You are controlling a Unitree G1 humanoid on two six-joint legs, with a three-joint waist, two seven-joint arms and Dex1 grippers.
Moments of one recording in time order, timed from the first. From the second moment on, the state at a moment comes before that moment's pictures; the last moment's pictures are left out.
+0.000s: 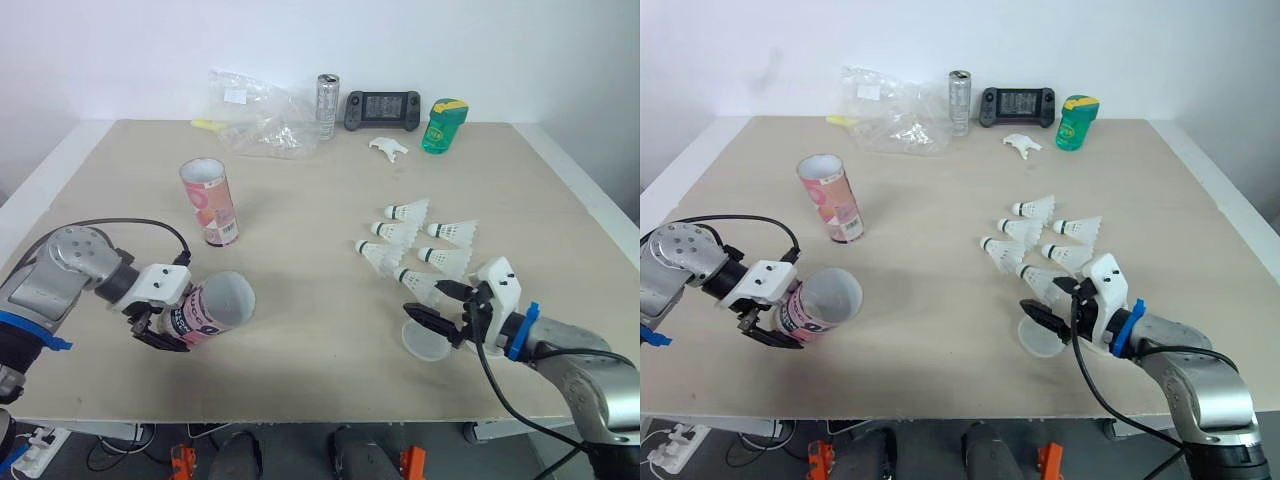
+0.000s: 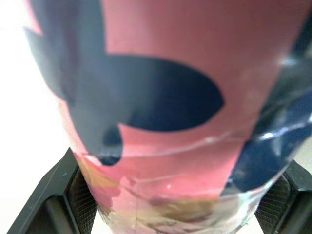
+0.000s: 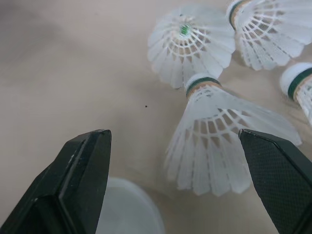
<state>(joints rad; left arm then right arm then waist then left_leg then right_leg) -0.61 1.07 -0.39 0.28 -0.22 -0.07 -1.62 -0.07 -0.68 -0.18 -0.28 0.49 0.64 0.70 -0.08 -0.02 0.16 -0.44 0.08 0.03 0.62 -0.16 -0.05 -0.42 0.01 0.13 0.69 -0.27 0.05</state>
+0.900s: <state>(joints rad) -0.58 1.05 -0.35 0.27 -0.20 -0.04 -1.61 -0.27 -0.83 -0.27 -0.55 0.71 0.72 0.81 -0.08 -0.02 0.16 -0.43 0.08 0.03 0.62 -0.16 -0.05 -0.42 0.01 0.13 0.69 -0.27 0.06</state>
